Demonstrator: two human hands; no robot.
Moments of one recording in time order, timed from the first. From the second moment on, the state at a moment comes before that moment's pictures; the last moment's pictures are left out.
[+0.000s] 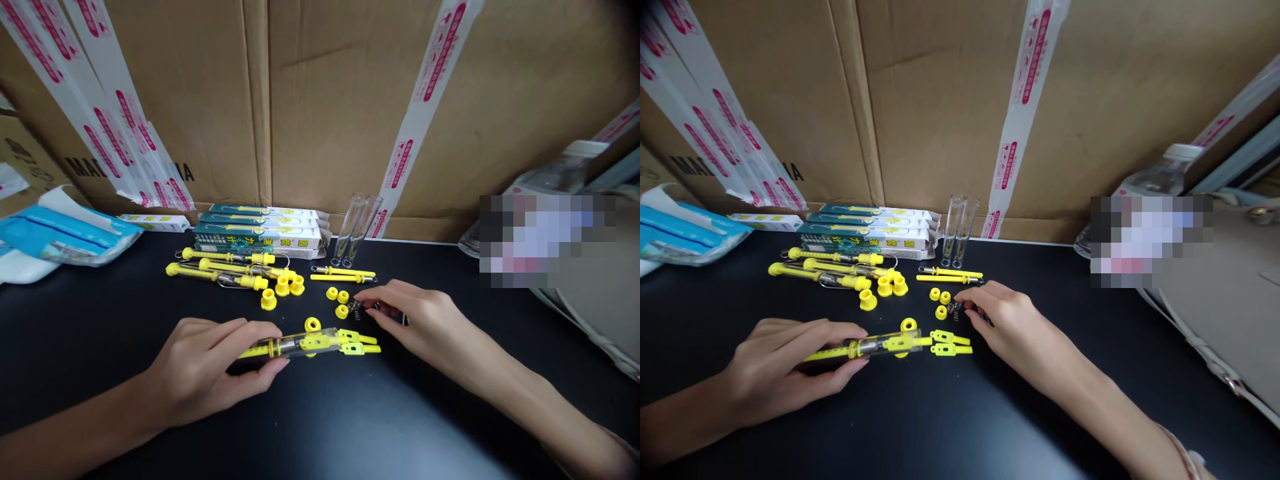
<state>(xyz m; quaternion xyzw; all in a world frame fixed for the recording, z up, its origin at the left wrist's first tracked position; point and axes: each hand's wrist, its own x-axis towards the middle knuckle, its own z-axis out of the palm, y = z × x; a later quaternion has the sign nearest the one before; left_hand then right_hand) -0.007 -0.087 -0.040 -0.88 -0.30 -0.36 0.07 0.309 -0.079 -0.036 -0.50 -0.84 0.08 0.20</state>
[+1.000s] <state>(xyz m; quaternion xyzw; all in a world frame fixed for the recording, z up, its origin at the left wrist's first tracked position) -0.007 -0.087 -0.039 -0.88 -0.30 -0.36 0.07 0.308 -0.086 -0.025 -0.48 -0.85 0.05 0.21</state>
